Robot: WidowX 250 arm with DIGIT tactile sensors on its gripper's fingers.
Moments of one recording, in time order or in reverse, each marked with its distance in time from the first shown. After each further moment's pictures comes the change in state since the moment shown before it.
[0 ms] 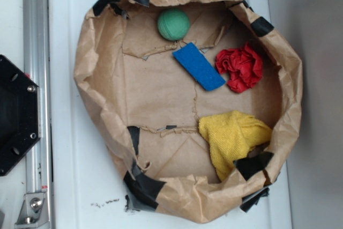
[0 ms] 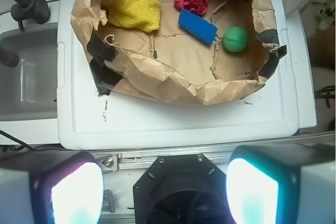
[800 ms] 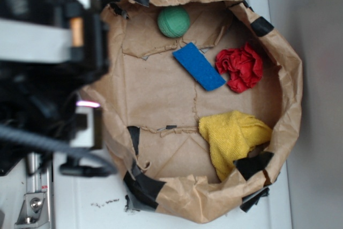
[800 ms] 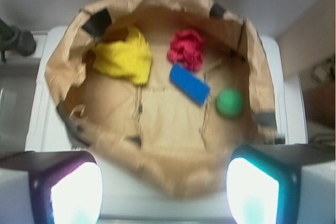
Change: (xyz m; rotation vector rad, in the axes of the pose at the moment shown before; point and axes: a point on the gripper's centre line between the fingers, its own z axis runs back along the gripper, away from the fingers) arm 0.080 0.024 -0.038 0.048 -0.148 -0.108
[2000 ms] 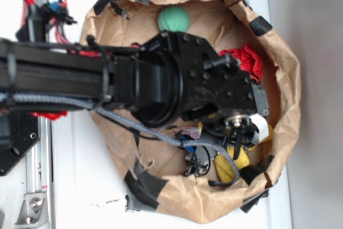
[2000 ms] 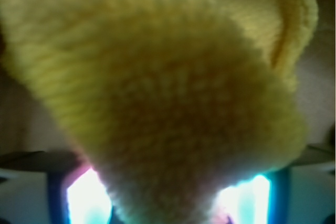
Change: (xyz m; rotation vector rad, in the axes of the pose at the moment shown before) arm 0.052 -0.050 -0.210 -0.190 0.136 -0.386
